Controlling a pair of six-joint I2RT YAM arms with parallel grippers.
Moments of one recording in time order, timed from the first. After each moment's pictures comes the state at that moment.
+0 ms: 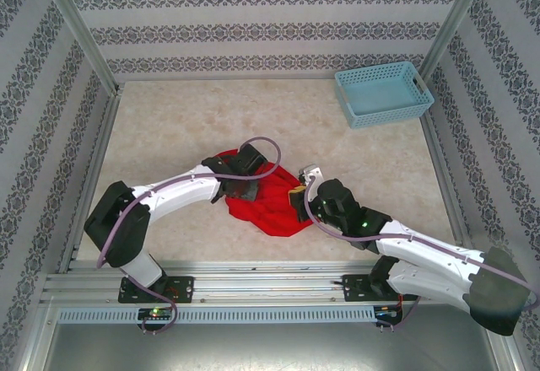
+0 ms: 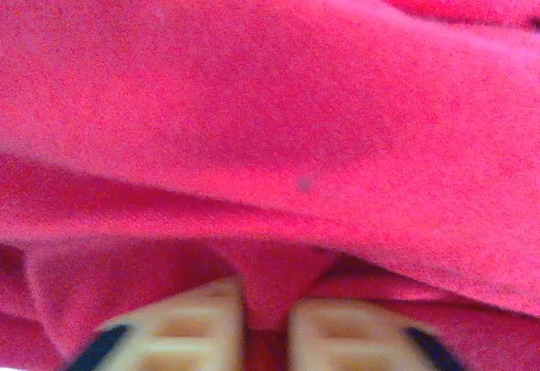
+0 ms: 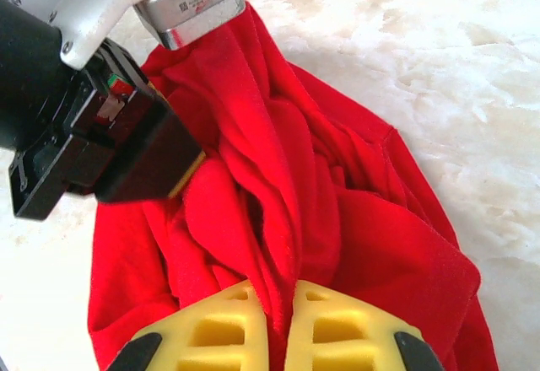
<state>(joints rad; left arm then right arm) -0.72 1.62 1.09 -0.63 -0.13 -0.44 0.85 0.96 0.47 -0.01 0.06 0.35</state>
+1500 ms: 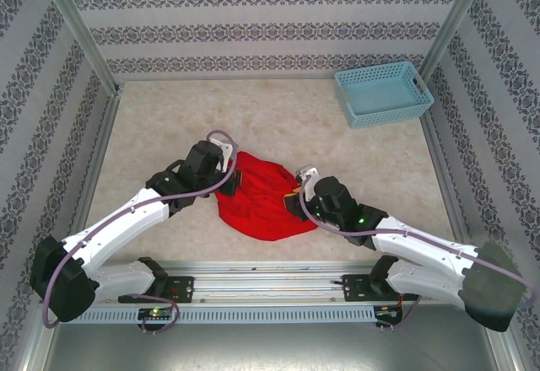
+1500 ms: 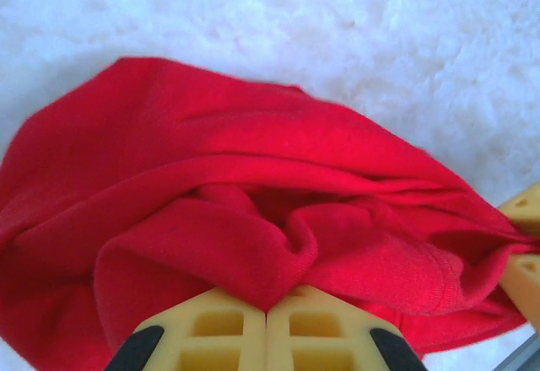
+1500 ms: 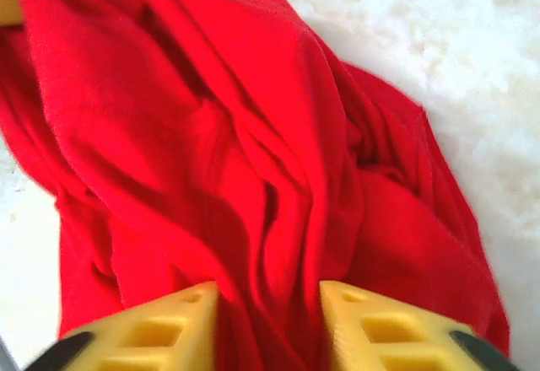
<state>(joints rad) -0.61 1.17 0.88 -0.47 0.08 -0.39 0.82 1.02 0.49 -0.04 0.00 0.34</state>
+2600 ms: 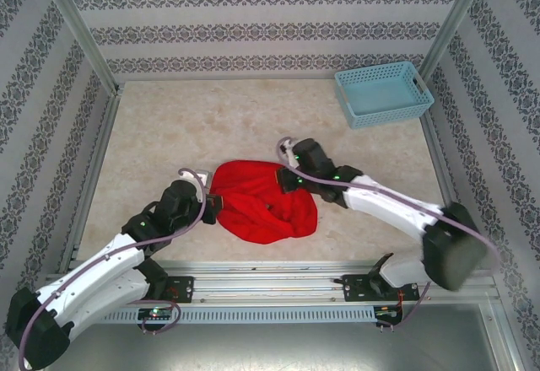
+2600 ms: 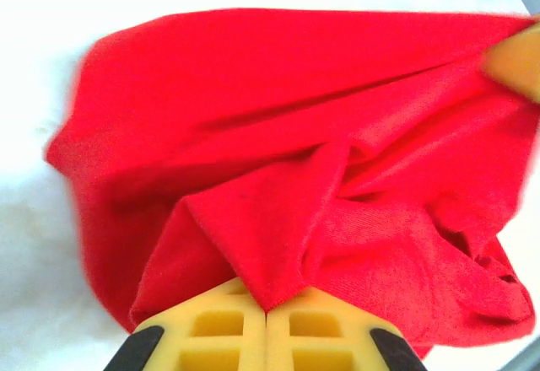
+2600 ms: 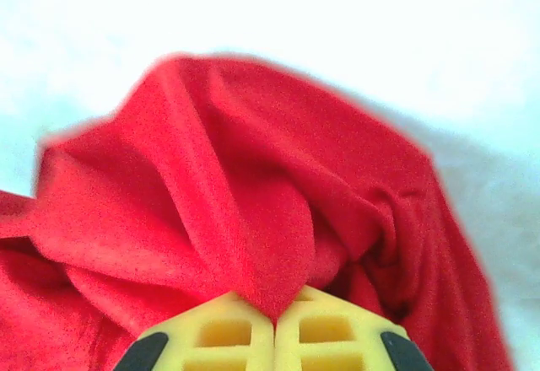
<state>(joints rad) -0.61 0.75 0.47 -0.34 -0.02 -0.50 0.71 1.31 0.89 -0.27 -0.08 0.38</state>
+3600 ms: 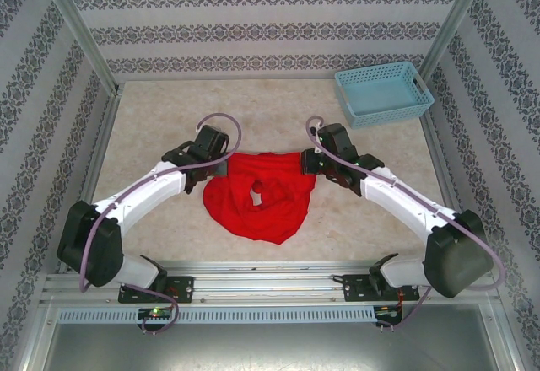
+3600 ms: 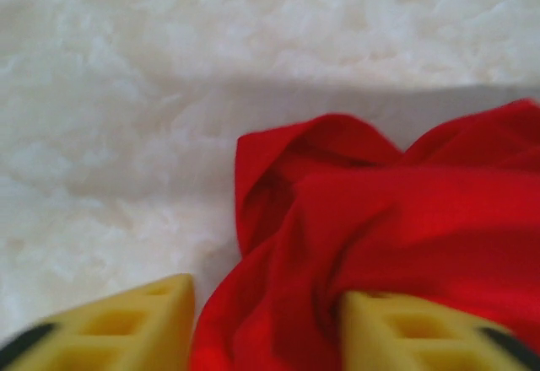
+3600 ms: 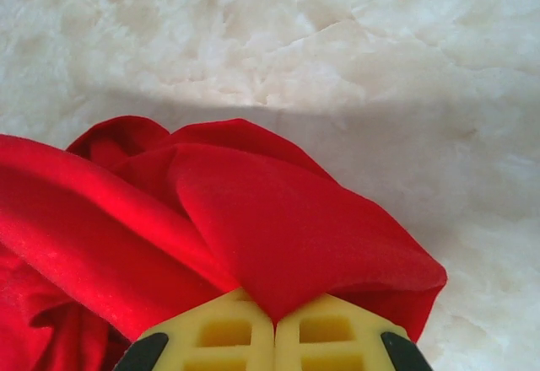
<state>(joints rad) -0.49 1.43 1.03 -0.60 -0.27 -0.43 0.50 1.33 0.93 -0.36 -0.09 0.47</state>
